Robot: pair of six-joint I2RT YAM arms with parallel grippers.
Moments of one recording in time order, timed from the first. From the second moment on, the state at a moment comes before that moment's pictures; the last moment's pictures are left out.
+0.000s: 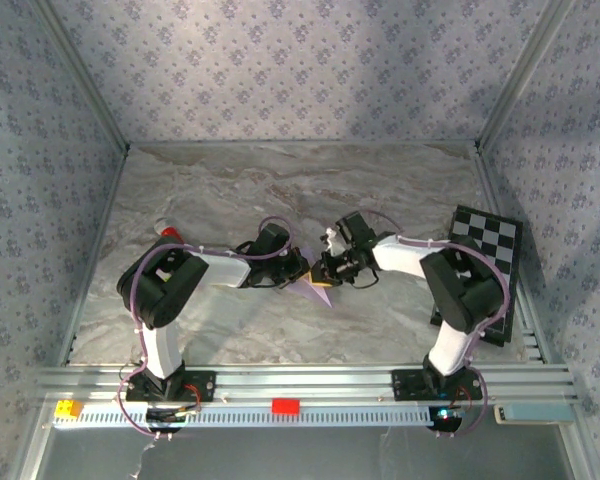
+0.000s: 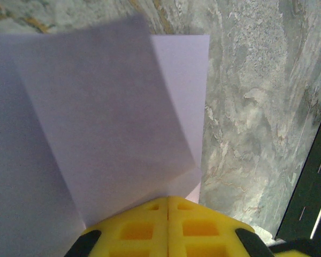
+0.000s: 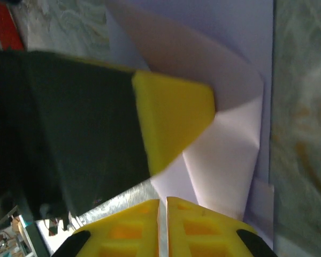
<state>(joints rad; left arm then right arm) -0.72 1.84 0.83 0.20 0.33 -1.16 0.55 1.77 0.92 -0.25 -0.68 0.56</state>
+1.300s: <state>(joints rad) -0.65 1.85 0.89 0.06 0.38 -1.11 0.52 1.82 0.84 -0.12 -0.70 0.61</state>
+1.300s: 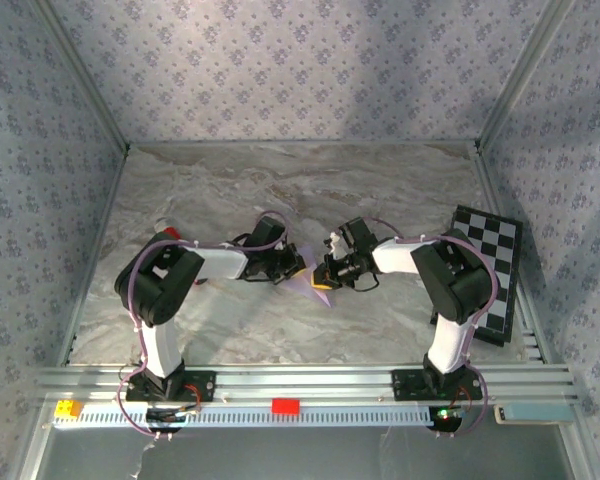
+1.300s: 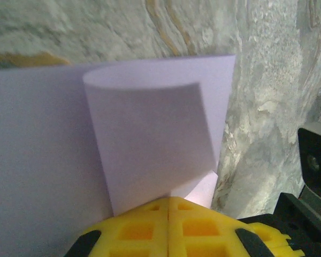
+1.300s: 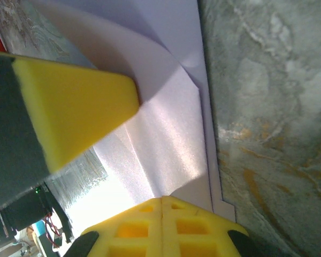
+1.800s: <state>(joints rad) -0.48 1.89 0.99 -0.05 0.45 -1.01 0.52 1.81 0.82 -0.09 -0.70 0.61</state>
